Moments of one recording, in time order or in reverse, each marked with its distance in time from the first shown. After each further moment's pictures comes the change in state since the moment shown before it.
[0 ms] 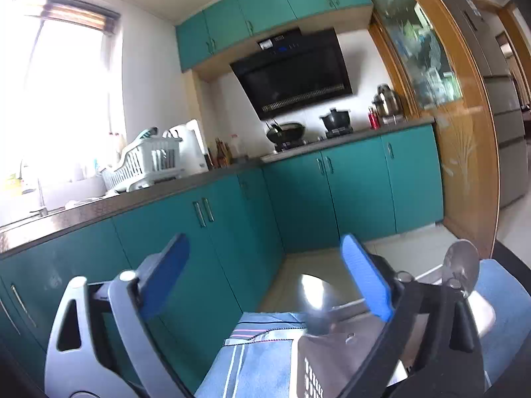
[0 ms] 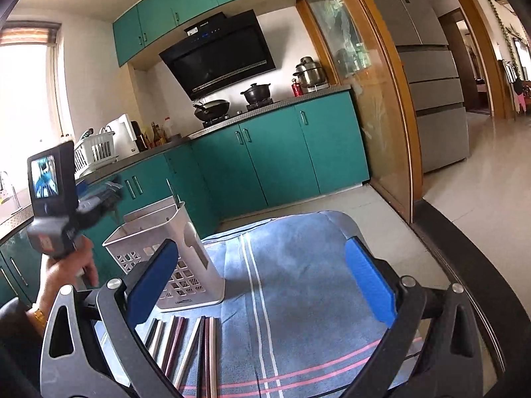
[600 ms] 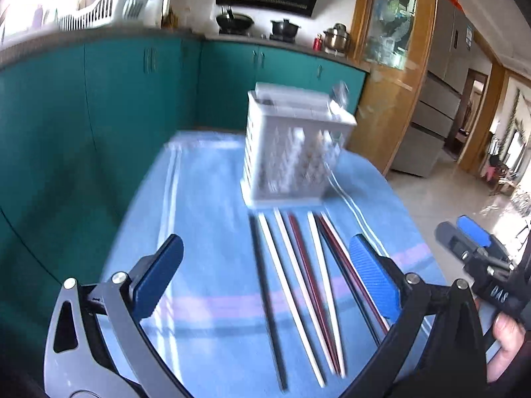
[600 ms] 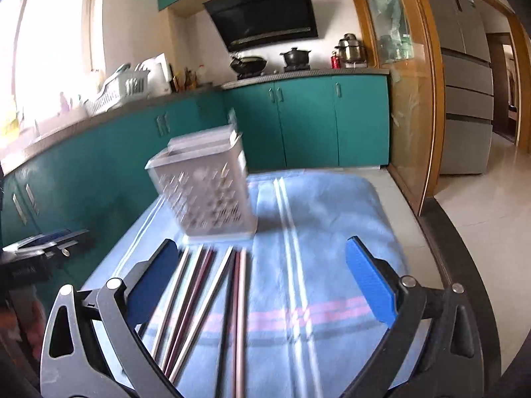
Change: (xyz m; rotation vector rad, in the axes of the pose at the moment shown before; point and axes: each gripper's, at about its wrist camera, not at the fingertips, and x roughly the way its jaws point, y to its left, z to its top) left arm -0.159 0.083 -0.108 -0.291 0.522 -0.475; right arm -0.047 0.058 -0.055 -0.204 0.212 0.068
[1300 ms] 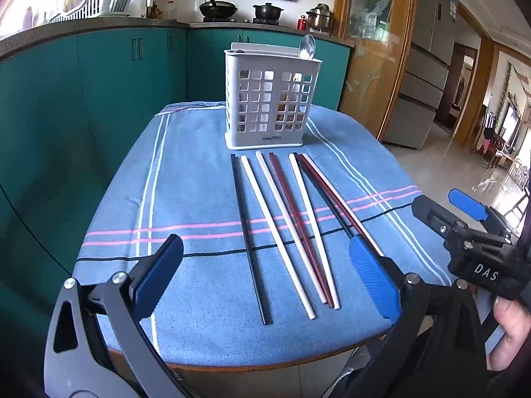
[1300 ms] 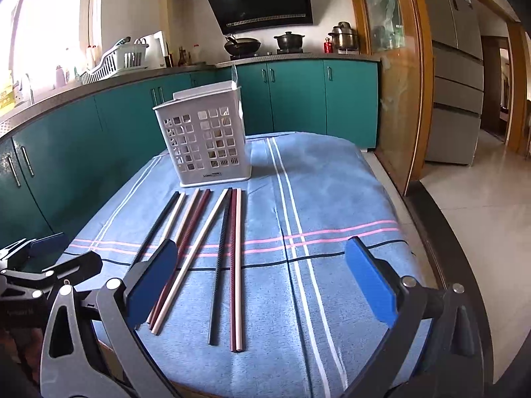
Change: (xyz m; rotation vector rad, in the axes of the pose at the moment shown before) left arm -0.017 -0.023 -0.062 0.089 0.051 -0.004; right arm -0.011 0.007 -0.048 -0.017 0.045 -0.080
